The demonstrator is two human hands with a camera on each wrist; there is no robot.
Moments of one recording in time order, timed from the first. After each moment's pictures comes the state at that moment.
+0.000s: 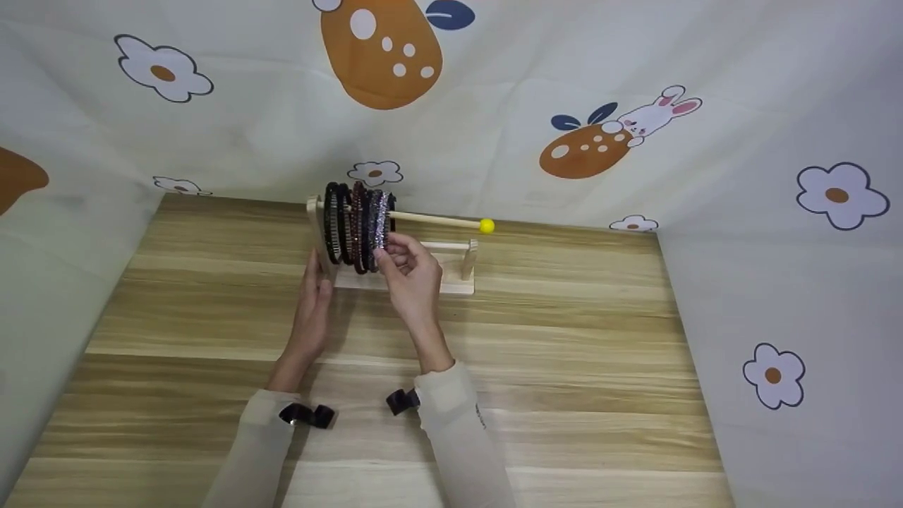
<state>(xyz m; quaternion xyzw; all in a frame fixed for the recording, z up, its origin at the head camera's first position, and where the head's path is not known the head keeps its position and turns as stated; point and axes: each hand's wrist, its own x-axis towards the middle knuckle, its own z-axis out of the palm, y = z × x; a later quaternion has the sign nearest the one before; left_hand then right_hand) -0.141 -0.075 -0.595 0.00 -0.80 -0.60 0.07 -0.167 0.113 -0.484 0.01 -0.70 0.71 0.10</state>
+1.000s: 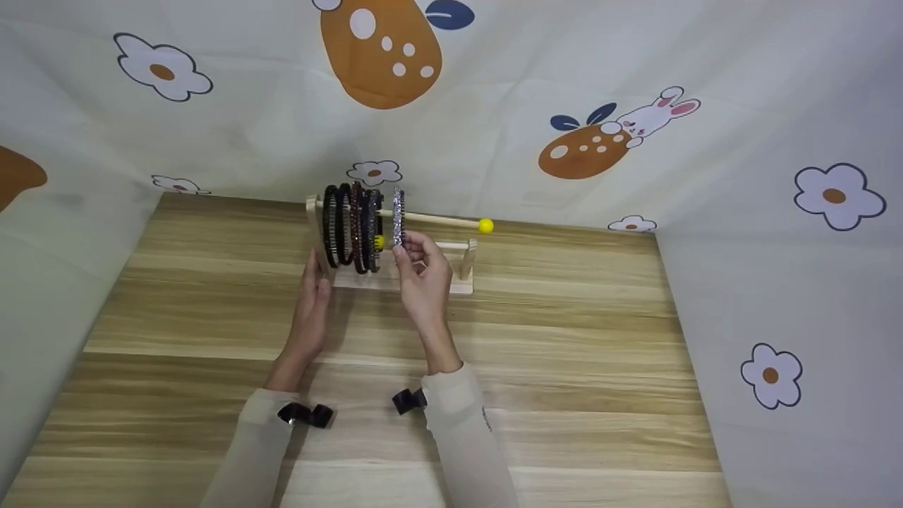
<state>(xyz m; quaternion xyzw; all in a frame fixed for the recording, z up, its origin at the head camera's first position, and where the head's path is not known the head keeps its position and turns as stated) -0.142 -0.075 -0.595 0.00 -0.80 -0.60 0.07 -0.167 0.125 -0.484 0.00 -0.69 0.71 0.13</state>
